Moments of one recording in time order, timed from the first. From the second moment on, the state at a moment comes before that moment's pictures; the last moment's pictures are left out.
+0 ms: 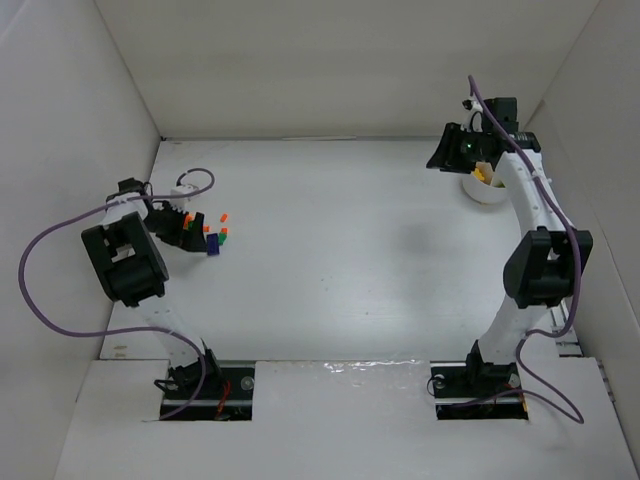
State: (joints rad) left arm 0.43 1.94 1.34 -0.84 0.62 0.86; right arm -0.02 1.82 1.77 -0.74 -0.39 0.21
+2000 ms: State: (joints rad) left arm 0.33 1.91 1.40 -0.96 0.42 1.34; right arm -0.04 1.86 1.79 -0.78 -0.43 0.21
